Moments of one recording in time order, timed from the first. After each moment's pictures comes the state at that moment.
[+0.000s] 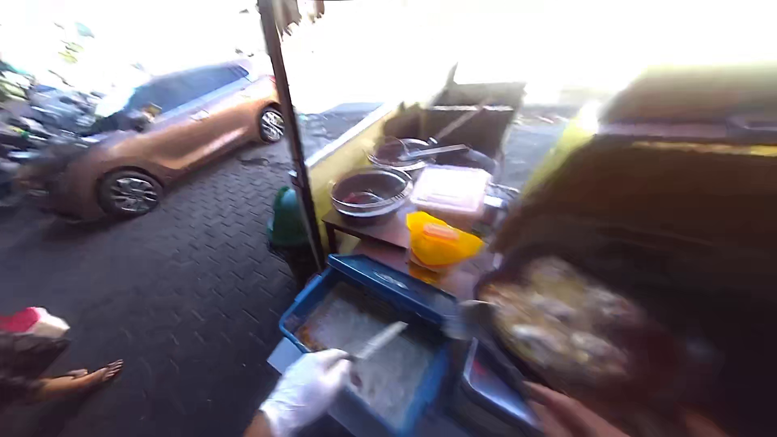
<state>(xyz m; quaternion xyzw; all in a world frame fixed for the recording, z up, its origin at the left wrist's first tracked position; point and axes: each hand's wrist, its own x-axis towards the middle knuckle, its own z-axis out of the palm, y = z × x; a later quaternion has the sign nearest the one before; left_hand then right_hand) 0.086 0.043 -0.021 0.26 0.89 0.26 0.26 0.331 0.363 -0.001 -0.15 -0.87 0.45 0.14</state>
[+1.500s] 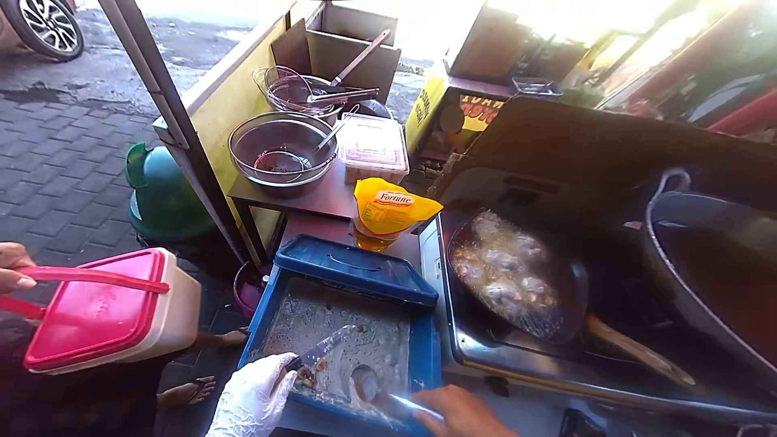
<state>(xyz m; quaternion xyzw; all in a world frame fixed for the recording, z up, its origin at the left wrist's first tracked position) -0.060 -0.022 -0.118 0.46 0.84 0.25 0.13 0.218 0.253 -0.073 -0.23 -0.87 0.29 -0.32</state>
